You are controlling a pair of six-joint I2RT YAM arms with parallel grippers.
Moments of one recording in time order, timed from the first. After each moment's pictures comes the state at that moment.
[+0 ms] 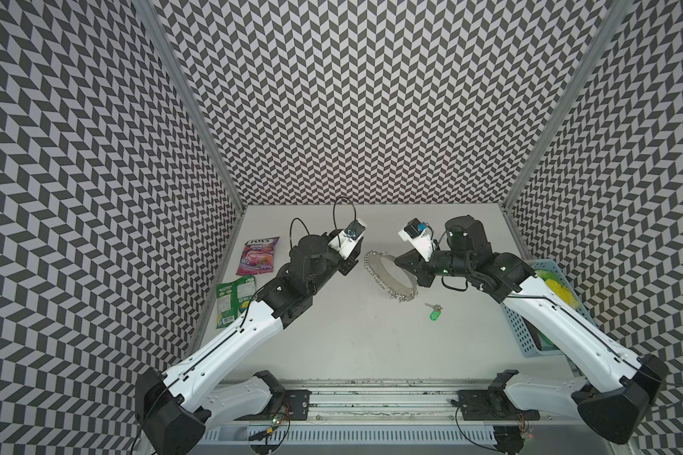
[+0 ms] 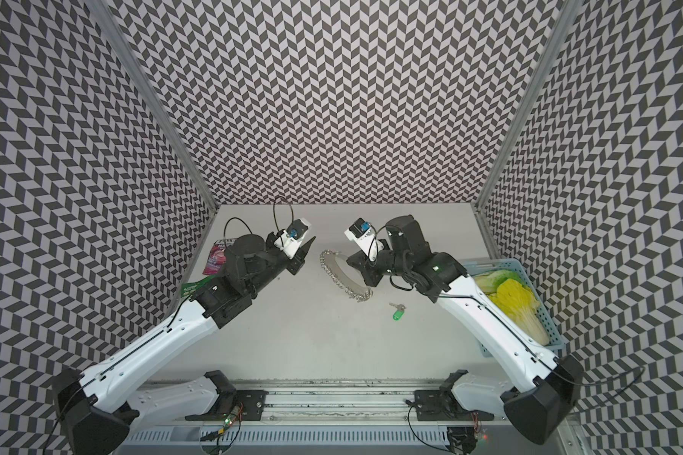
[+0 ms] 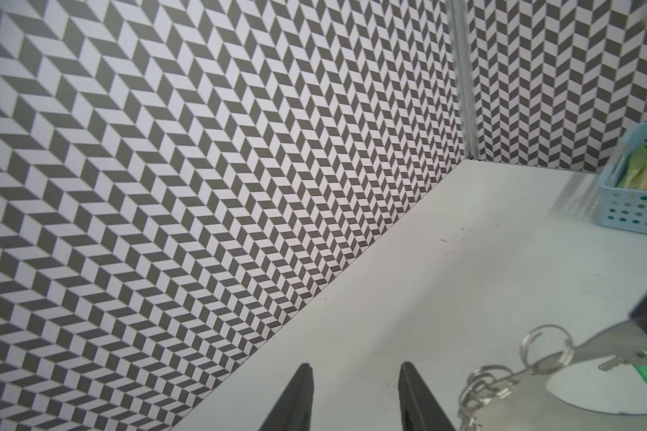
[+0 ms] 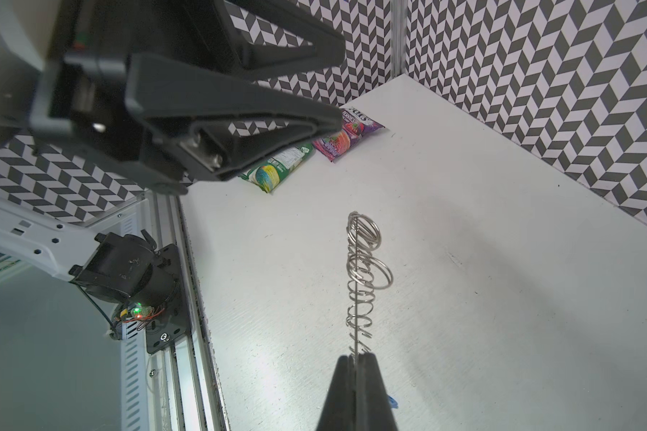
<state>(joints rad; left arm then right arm) -0.68 1.11 1.03 -0.09 -0.12 0.38 0.60 1.25 1.27 -0.61 -0.44 -0.12</state>
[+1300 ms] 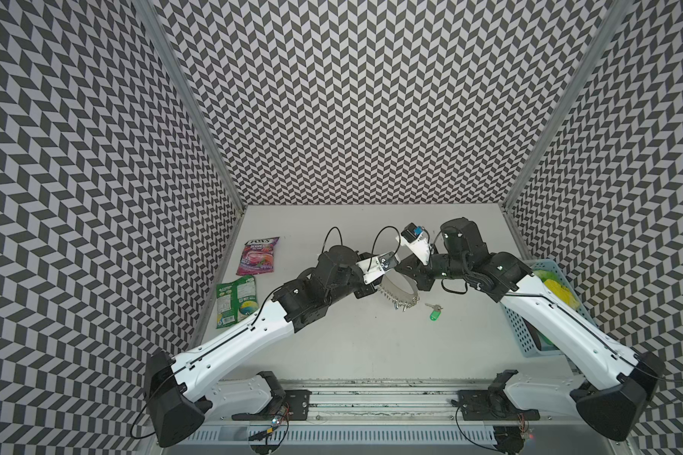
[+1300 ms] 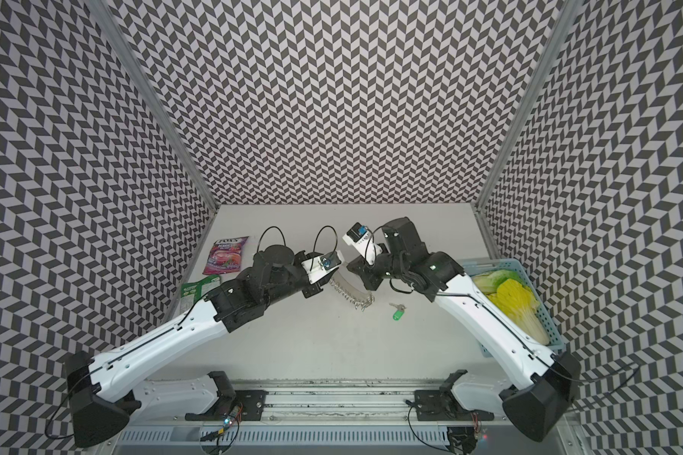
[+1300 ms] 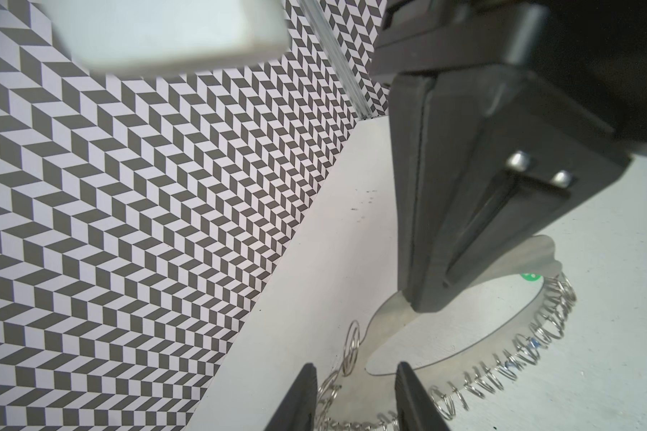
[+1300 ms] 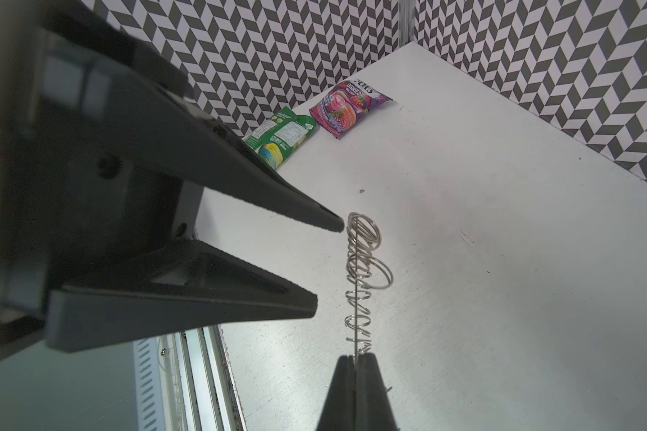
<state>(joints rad) -0.88 1.18 1.08 -0.29 -0.08 0.54 0.62 1.26 1.28 -0.67 -0.44 -0.13</state>
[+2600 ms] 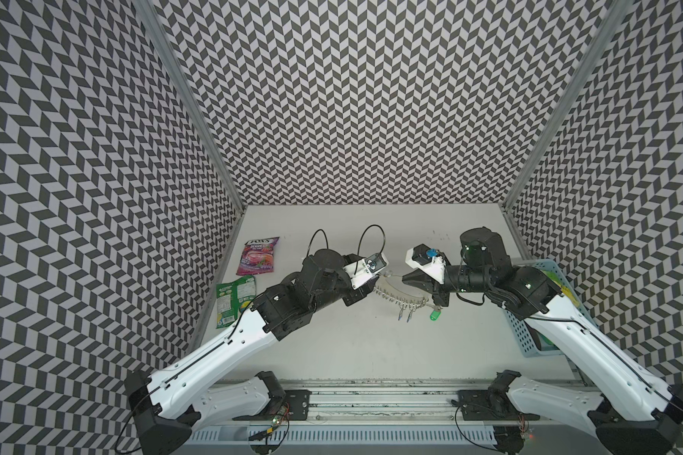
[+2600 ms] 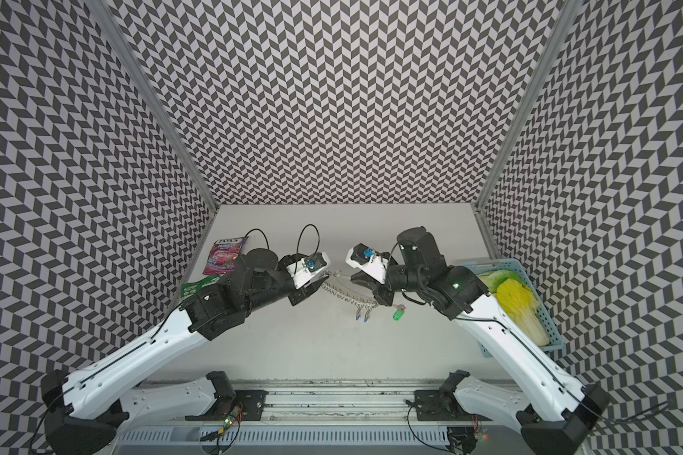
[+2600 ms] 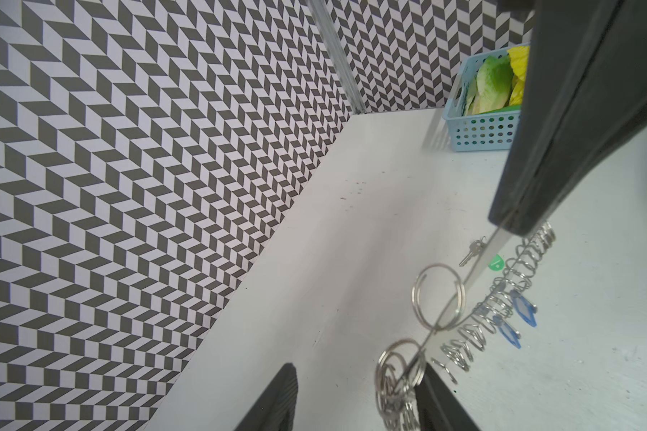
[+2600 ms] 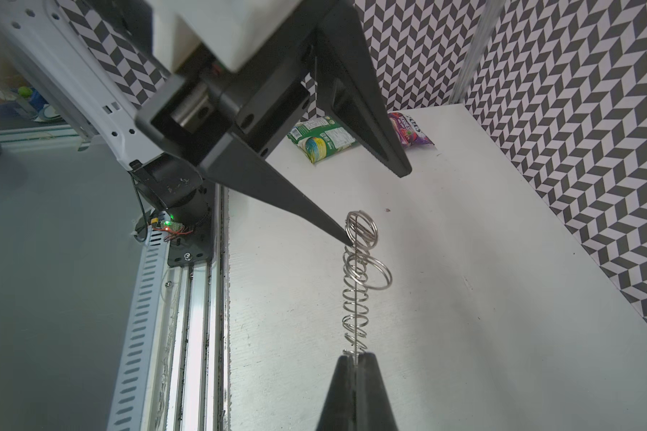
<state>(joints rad) -0.88 1.06 1.11 -0.47 -0.04 0.44 0.63 1.10 1.24 -0.74 -0.55 -0.45</state>
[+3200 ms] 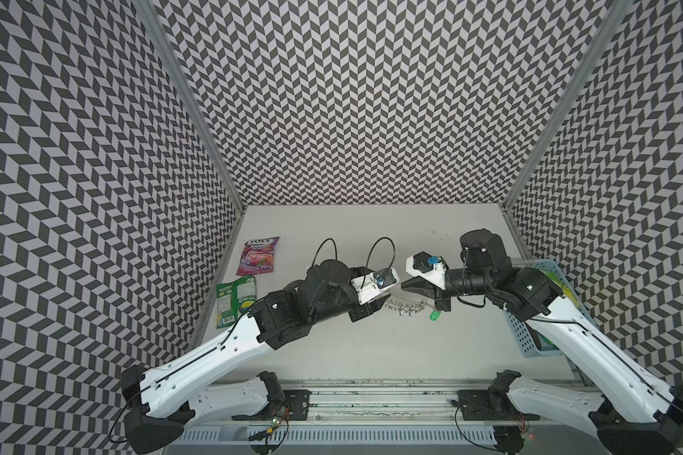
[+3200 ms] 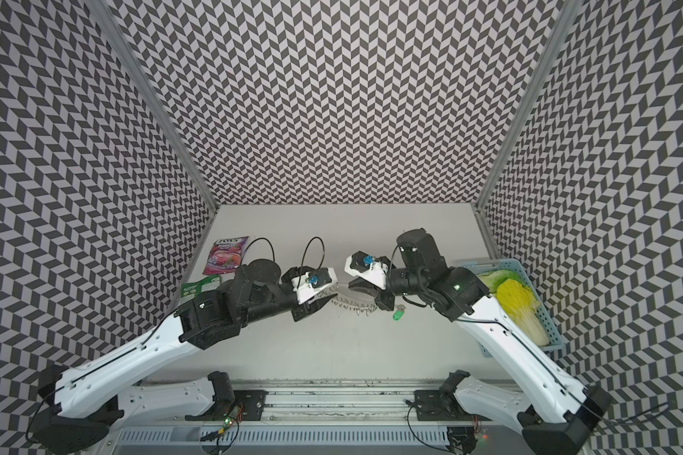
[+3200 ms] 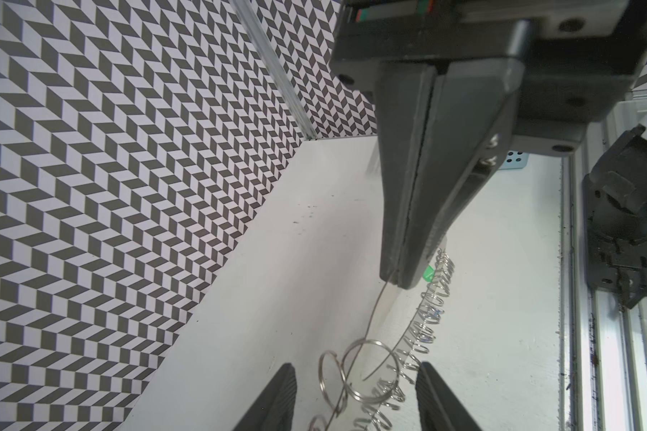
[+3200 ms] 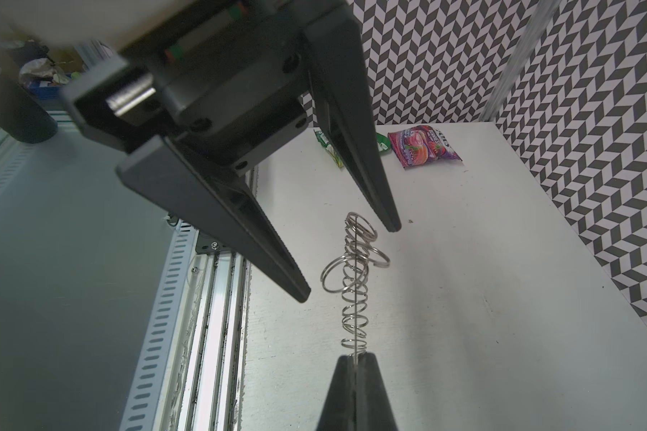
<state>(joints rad) -1.03 1.04 1.14 -0.52 -0.05 0.39 0.64 1.10 1.23 -0.76 -0.62 -0.51</state>
